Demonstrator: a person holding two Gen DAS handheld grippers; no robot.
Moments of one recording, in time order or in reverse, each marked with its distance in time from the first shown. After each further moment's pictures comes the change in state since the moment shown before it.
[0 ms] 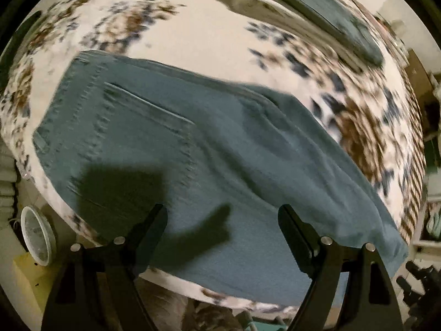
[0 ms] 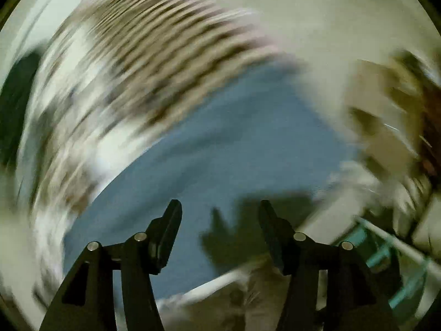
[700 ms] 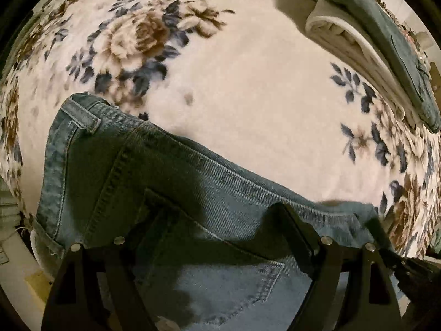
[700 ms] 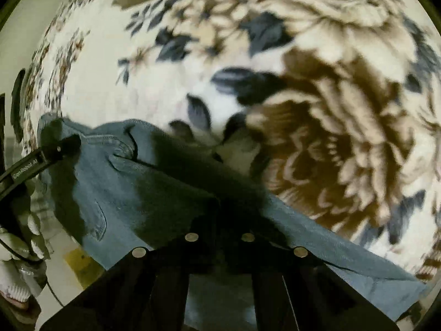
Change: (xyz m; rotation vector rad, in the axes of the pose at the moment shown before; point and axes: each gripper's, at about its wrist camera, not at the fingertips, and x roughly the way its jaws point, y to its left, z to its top) left arm 0.057 0.056 0.125 -0.027 0.087 0.035; right arm 0.169 0.303 -0.020 -0.821 0.216 -0.134
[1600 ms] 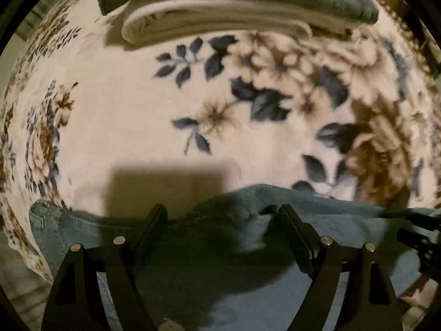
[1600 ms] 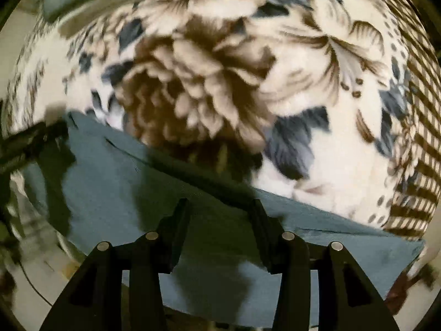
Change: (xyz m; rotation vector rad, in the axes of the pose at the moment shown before) left arm 0.009 -0.162 -0.001 0.496 0.005 0.091; right arm -0.053 -0.137 -0.051 0.095 0.032 -0.101
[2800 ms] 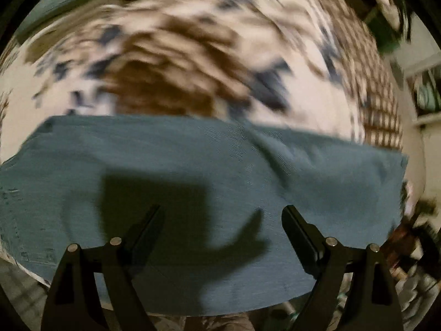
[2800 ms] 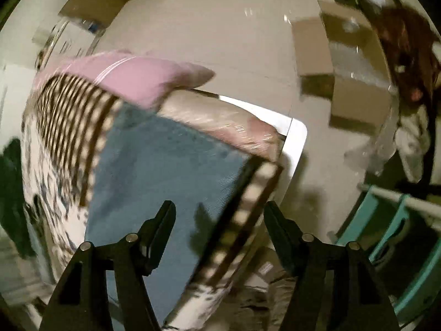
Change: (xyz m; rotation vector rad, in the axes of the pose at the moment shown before) left arm -0.002 -0.203 -0.135 0.145 0.053 -0.167; right arm 0.001 -0.311 -0.369 1.369 -0.375 0.303
